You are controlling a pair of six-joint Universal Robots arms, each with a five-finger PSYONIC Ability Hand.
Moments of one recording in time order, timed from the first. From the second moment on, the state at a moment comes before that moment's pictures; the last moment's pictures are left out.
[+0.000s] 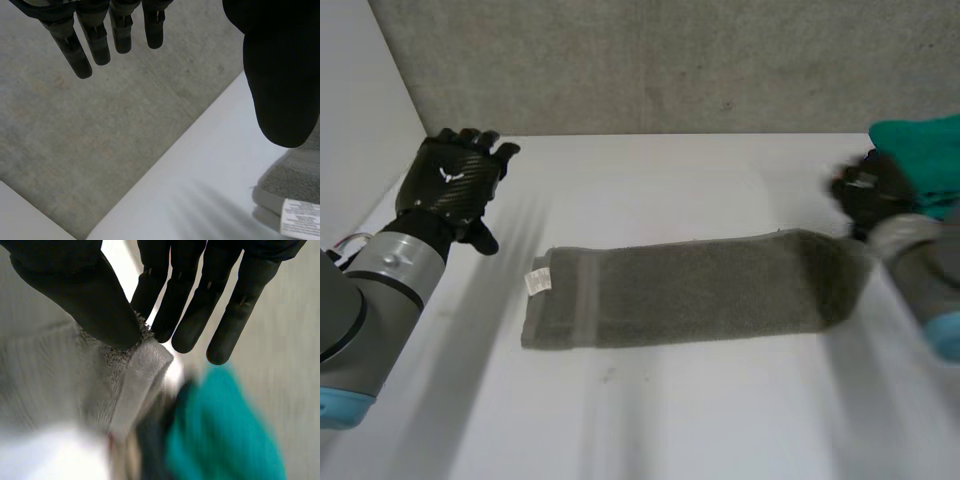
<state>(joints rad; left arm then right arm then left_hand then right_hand) 4.42 -1.68 -1.81 3.53 -1.44 3.59 1.75 -1.14 1.53 -0.27 1.46 2.28 0.20 0.20 0.21 0.20 0.04 1.10 1.16 1.18 1.20 0.98</state>
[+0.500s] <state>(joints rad) 4.41 -1.65 -1.85 3.54 -1.44 3.54 2.43 -0.84 1.31 -0.27 1.28 2.34 0.20 0.20 0.21 0.20 0.04 0.22 0.21 0.21 0.20 0.04</state>
